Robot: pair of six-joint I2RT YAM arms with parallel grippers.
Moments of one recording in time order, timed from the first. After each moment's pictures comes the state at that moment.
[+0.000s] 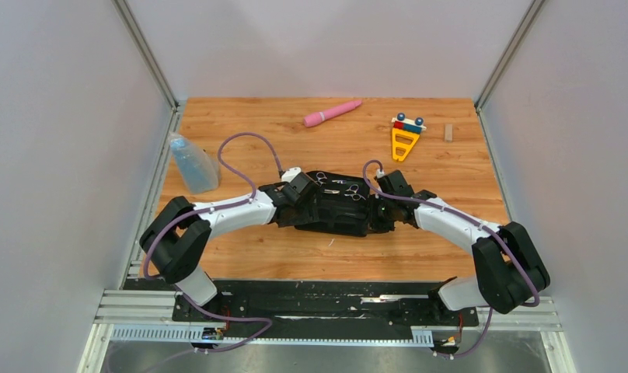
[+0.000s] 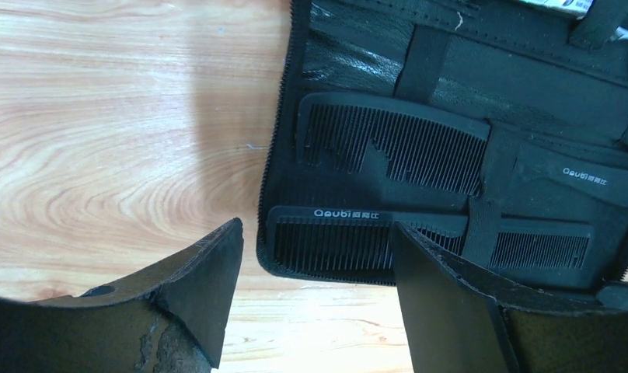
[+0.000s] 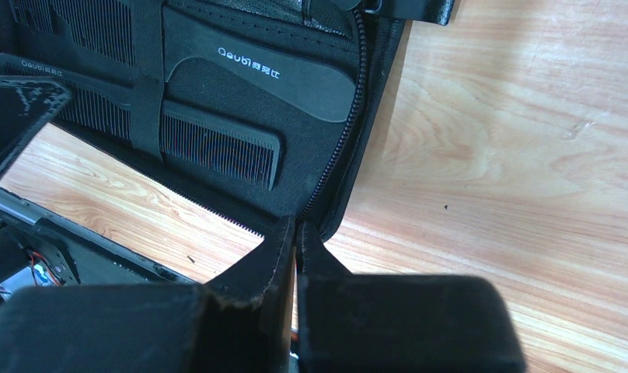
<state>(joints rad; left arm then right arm) -0.82 1.59 0.96 -0.44 -0.29 -0.90 0.50 1.40 0.73 -0.40 -0.25 0.59</state>
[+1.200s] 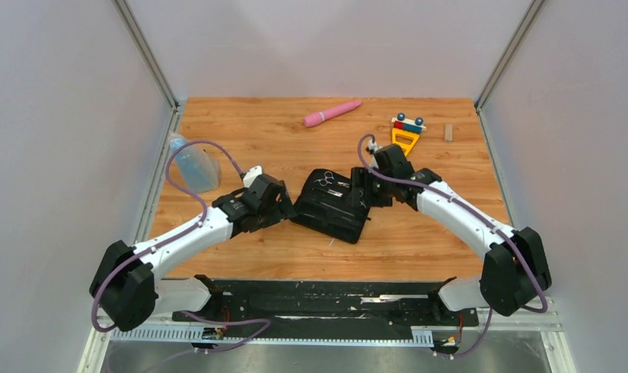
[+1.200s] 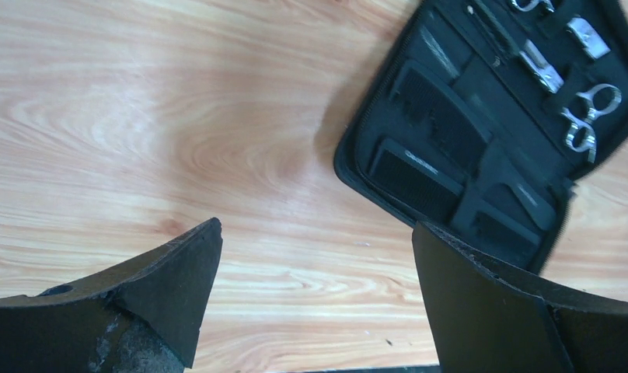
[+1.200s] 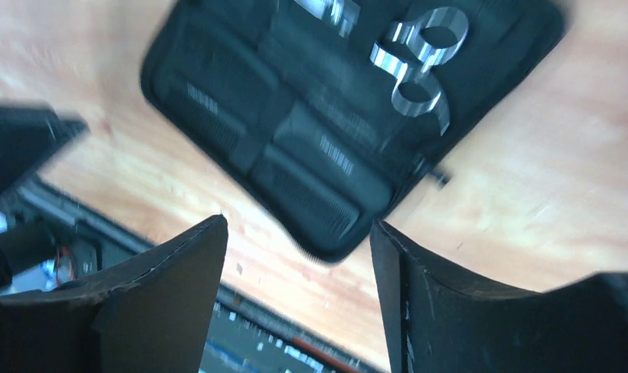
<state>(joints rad) -0.69 1.26 0.82 -0.55 -0.30 -0.93 0.55 1.36 0.95 -0.53 -0.21 0.51</state>
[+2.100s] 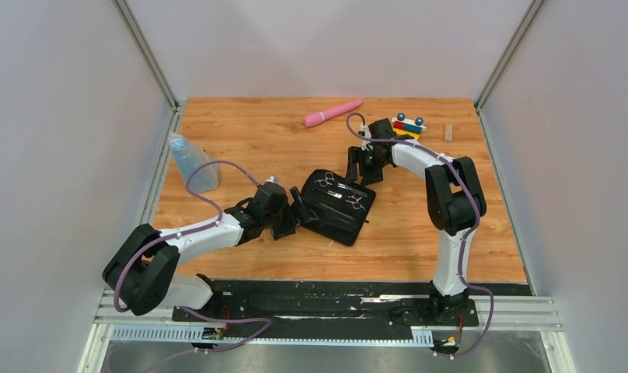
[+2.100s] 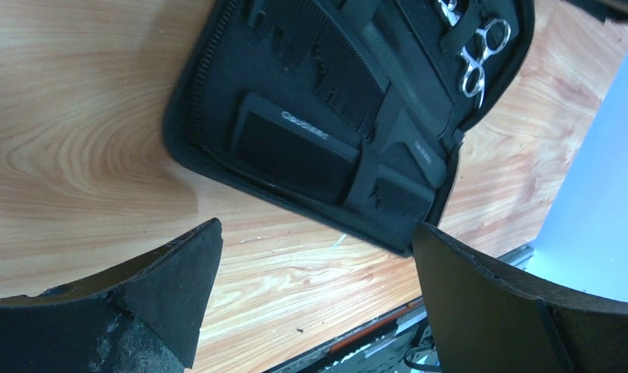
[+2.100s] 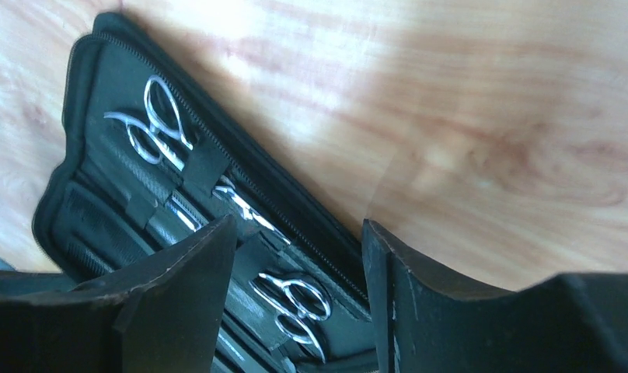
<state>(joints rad) -0.70 1.33 0.60 -0.05 0.05 -1.10 0.33 2.06 1.47 -0.53 -0.36 0.27</state>
